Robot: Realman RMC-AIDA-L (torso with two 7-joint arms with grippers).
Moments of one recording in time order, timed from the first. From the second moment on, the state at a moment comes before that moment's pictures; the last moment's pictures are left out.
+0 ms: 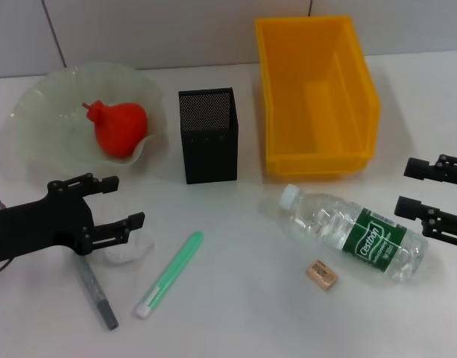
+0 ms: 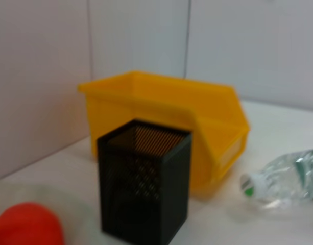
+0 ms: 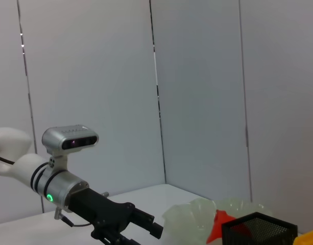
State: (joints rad) left arm -0.39 -2.07 0.92 0.71 1.81 1.40 -1.19; right arm 0.17 2.07 -0.63 -0.92 -1.71 -1.87 1.23
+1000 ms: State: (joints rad) left arm -0.37 -2.07 0.95 0.69 1.90 1.30 -1.29; right arm 0.19 2.07 -0.63 -0.91 -1.76 -1.85 1.19
